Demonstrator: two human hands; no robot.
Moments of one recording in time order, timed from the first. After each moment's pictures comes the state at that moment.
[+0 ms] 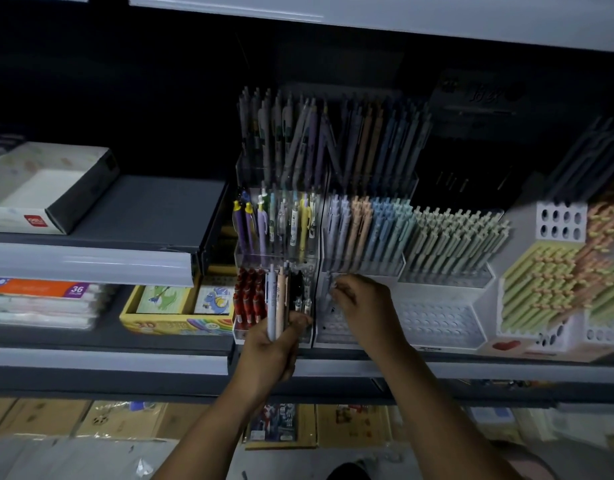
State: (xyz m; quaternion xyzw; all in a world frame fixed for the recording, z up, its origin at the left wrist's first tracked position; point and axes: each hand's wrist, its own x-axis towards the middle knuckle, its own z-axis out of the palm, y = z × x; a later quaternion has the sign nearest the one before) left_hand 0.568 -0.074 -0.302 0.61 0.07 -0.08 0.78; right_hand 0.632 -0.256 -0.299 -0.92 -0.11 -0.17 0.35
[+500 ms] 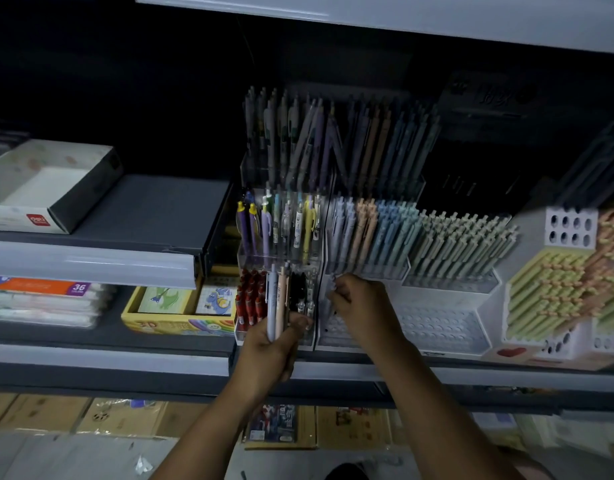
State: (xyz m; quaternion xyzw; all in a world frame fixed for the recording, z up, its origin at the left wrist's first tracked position) left_hand 0.574 -0.071 -0.308 0.63 0.08 -0.07 0.77; right_hand 0.641 -0.247 -0.288 -0.94 -0.07 -0.09 0.32
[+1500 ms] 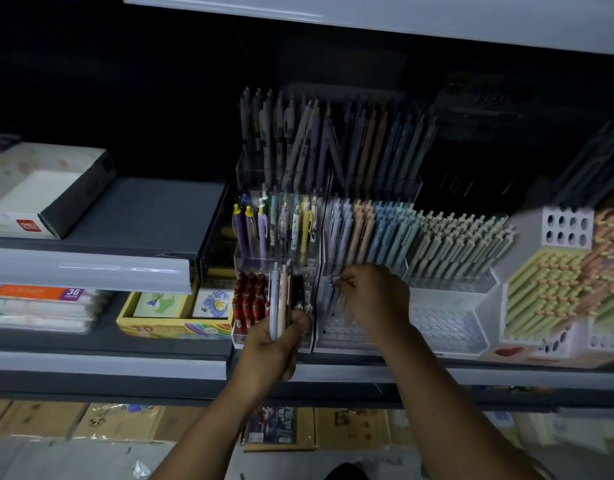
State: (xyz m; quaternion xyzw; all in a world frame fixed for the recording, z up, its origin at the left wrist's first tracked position) left_hand 0.578 -0.073 -0.302 0.61 0.06 -0.09 0.78; right_hand 0.655 -0.256 -0.270 -0.98 0.01 -0.12 0.15
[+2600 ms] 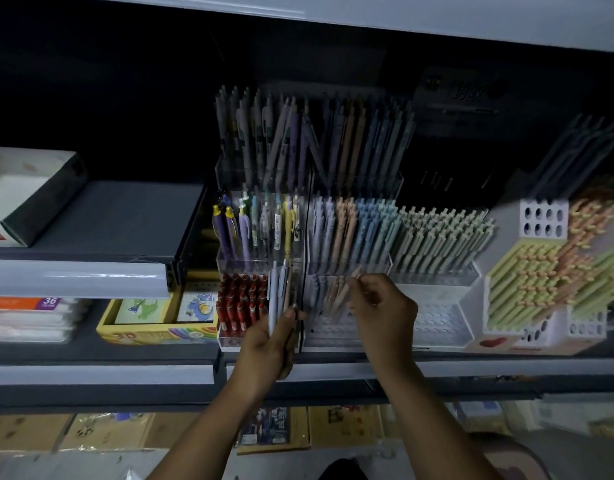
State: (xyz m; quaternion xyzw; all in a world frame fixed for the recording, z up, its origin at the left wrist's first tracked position) left_hand 0.583 -0.087 -0.306 0.62 0.03 -0.10 0.77; right_hand 0.610 -0.271 -0.289 -0.83 0.03 -0.30 0.47
